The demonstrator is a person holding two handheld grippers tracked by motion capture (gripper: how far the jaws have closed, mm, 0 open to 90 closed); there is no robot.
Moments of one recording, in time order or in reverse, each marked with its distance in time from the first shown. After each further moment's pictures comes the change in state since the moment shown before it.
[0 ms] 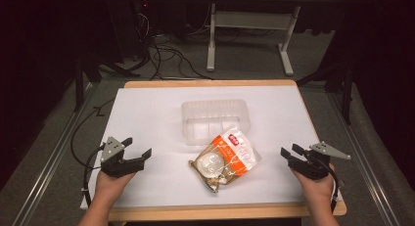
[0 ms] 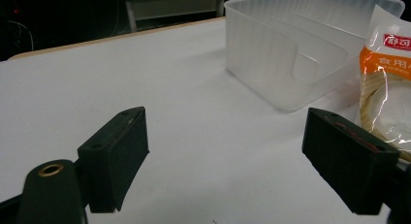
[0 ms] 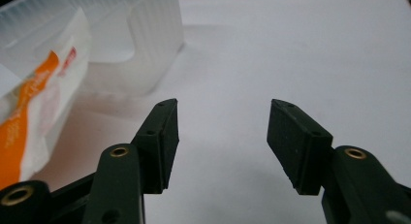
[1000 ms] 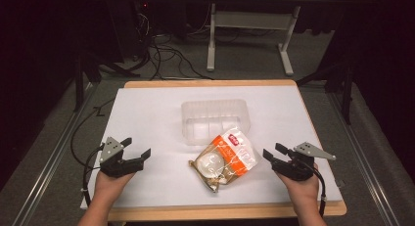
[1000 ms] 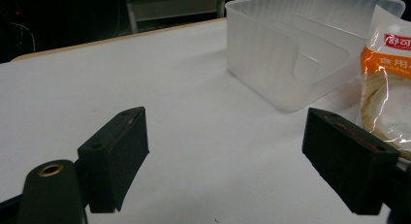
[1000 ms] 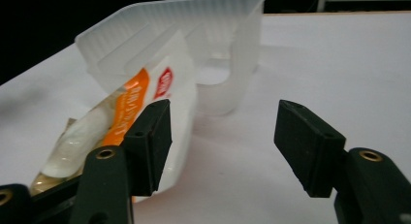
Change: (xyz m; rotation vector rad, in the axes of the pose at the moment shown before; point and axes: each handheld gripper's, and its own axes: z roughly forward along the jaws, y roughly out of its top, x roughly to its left) left arm 0.000 0.000 -0.001 0.000 0.001 0.010; right arm 0.054 0.012 0.004 -0.043 0.144 -0.041
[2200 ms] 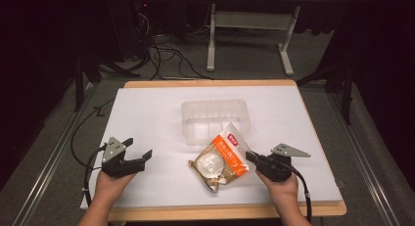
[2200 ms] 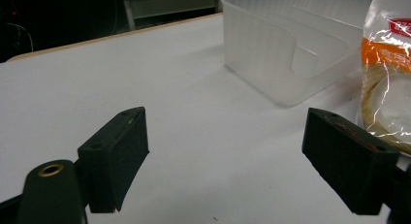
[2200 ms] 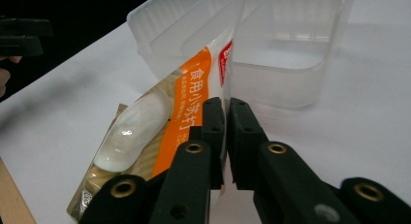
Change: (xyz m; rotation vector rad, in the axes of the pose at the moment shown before) left arm -0.002 0.000 0.002 0.016 -0.003 0.020; right arm 0.032 -0.009 0.034 0.061 0.152 0.001
